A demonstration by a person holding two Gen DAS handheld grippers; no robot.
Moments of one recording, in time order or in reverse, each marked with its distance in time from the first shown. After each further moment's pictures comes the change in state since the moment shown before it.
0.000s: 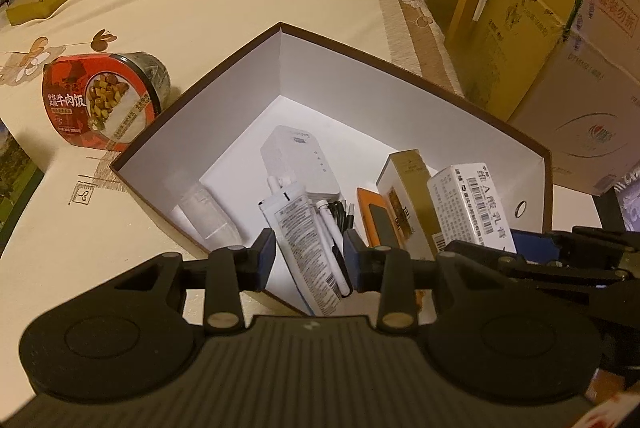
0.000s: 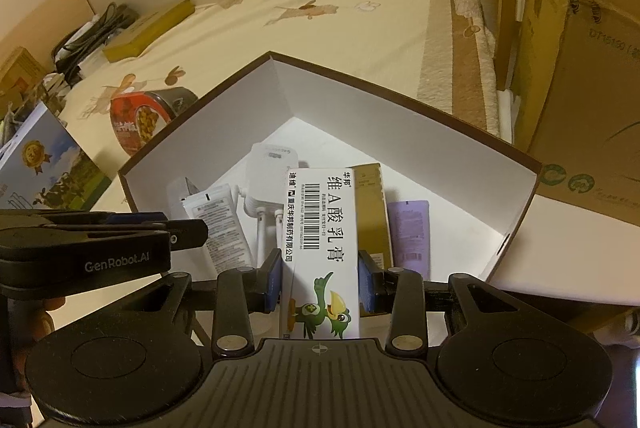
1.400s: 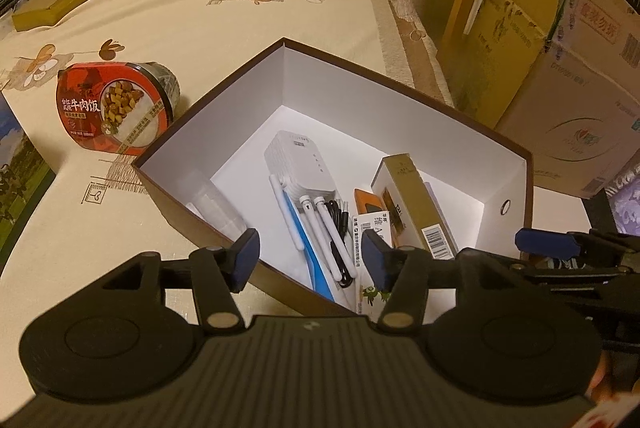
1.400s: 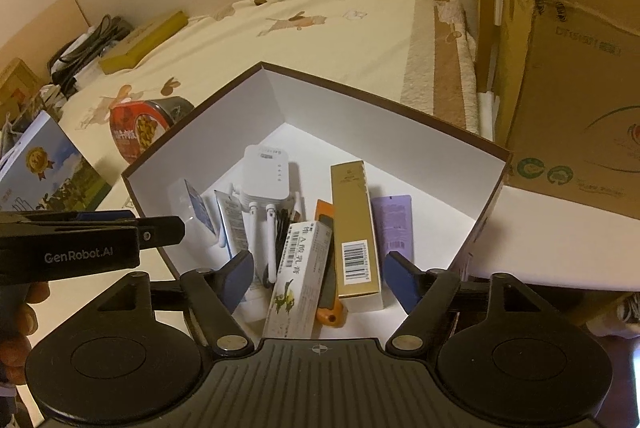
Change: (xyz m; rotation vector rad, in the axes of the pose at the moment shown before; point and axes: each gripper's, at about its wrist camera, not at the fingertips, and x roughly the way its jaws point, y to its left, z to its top) left arm -0.031 0.002 -0.012 -0.002 -0.043 -0.012; right arm -0.029 -0.004 -0.015 0.022 -0.037 -0.021
